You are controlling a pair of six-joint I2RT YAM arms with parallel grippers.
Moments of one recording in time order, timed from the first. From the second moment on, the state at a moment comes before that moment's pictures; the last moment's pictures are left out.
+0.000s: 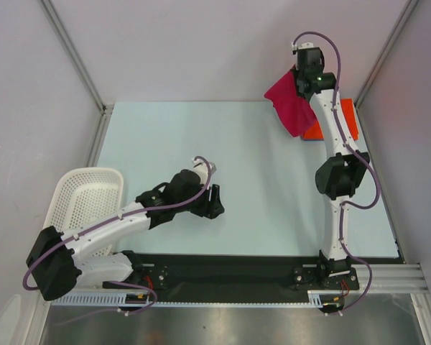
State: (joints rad) left arm -0.85 1.15 0.76 -0.30 0.06 -0.48; right arm 0.17 2.24 2.48 -0.84 0.35 -0.17
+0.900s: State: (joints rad) left arm -0.80 1.25 0.81 -0.33 0.07 -0.46; right arm -0.01 2.35 2.45 -0.74 0.29 -0.15
